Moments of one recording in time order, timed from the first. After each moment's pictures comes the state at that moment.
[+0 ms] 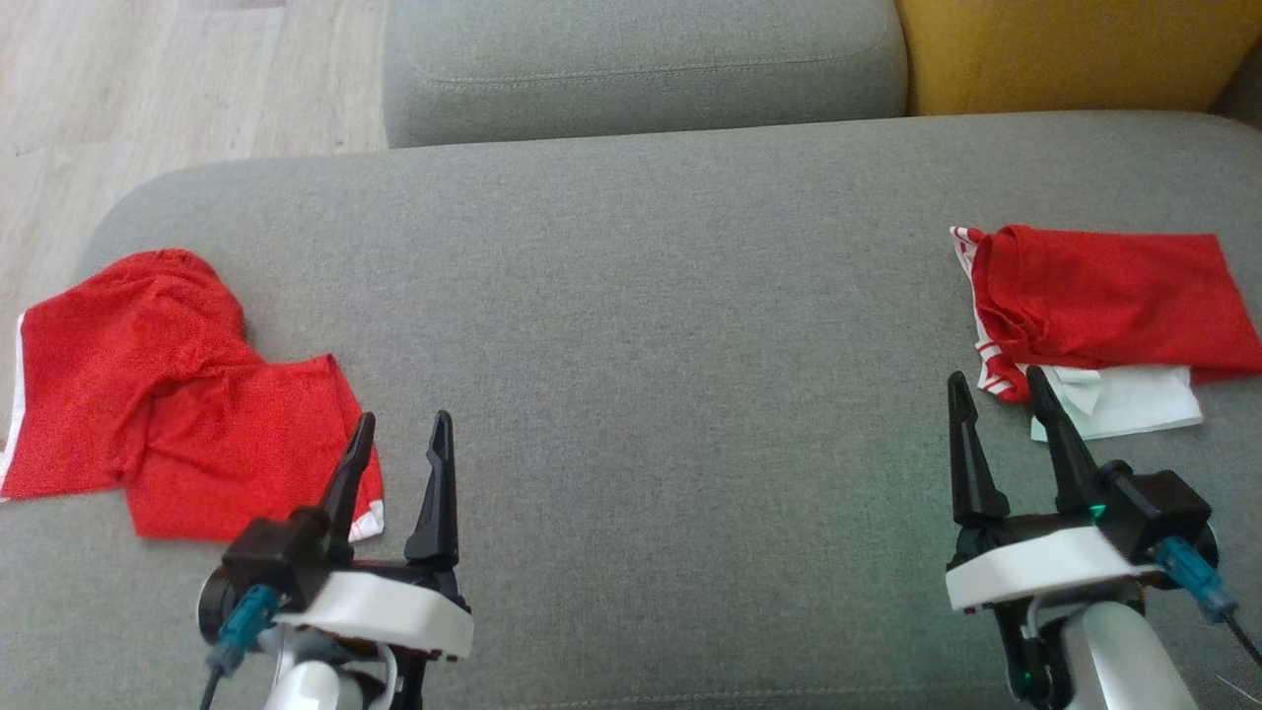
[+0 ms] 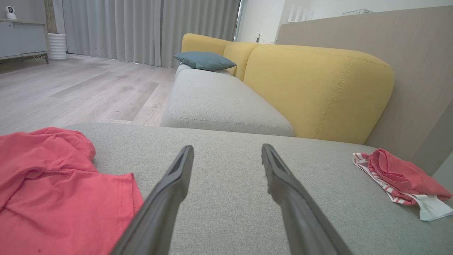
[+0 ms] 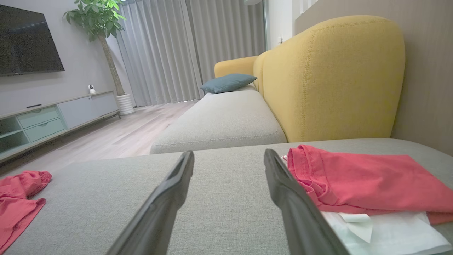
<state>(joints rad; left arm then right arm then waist) 0.02 0.04 -0.22 0.11 -0.24 0.01 -0.25 -0.07 -0.05 0.05 0.26 0.16 0.12 -0.25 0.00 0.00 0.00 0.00</state>
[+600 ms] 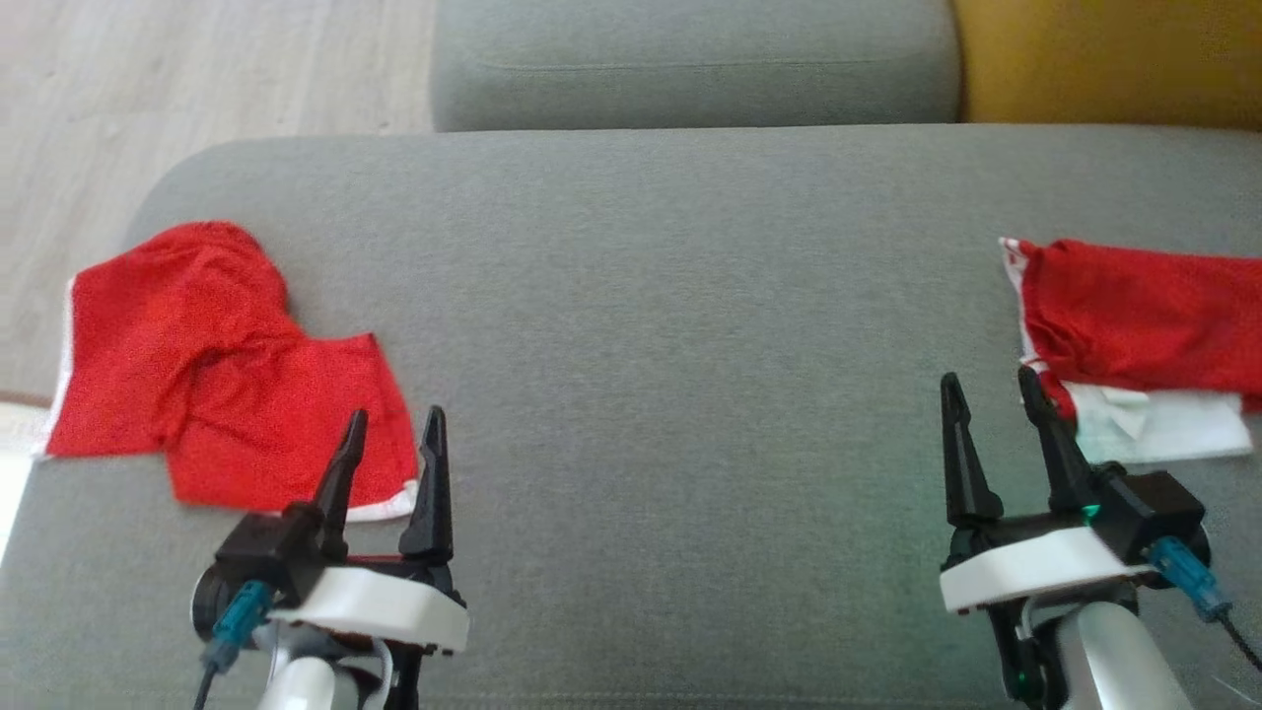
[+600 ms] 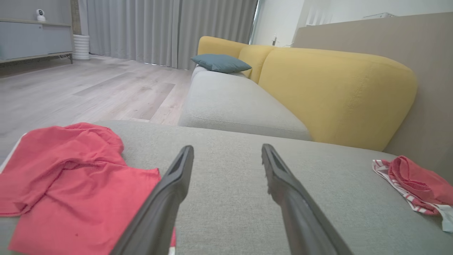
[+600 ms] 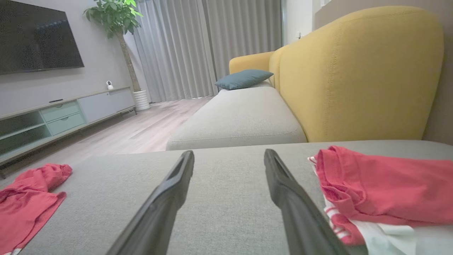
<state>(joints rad) 0.01 0.04 -0.21 0.11 -0.24 0.02 -0.25 -0.07 -0.05 0.06 0.26 0.17 0.12 -0.25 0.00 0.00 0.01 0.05</state>
